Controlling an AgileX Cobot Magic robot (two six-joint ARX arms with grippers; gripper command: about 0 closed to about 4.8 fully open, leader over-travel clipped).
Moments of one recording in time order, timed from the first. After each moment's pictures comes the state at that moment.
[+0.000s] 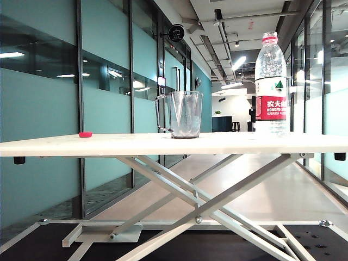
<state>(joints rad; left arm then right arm) 0.08 0.00 0.01 0.02 0.71 0.05 -0.11 0.00 0.01 0.14 -0.40 0.18</state>
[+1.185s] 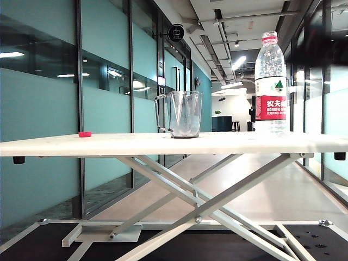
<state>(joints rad) 0.08 0.00 0.01 -0.03 0.71 0.12 0.09 1.19 0.37 0.83 -0.20 -0.10</state>
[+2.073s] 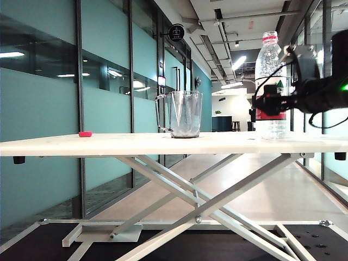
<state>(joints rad) 0.07 0.00 0.01 -0.05 0.71 0.13 0.02 1.92 0.90 1.04 -0.33 -0.10</state>
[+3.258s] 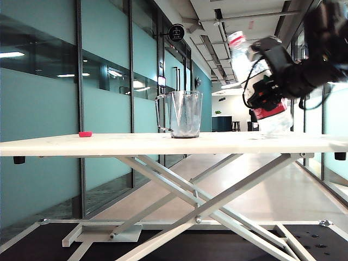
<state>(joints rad) 0.08 0.00 0.01 -0.10 0.71 0.14 0.15 1.77 0.99 0.62 -0.14 -0.56</state>
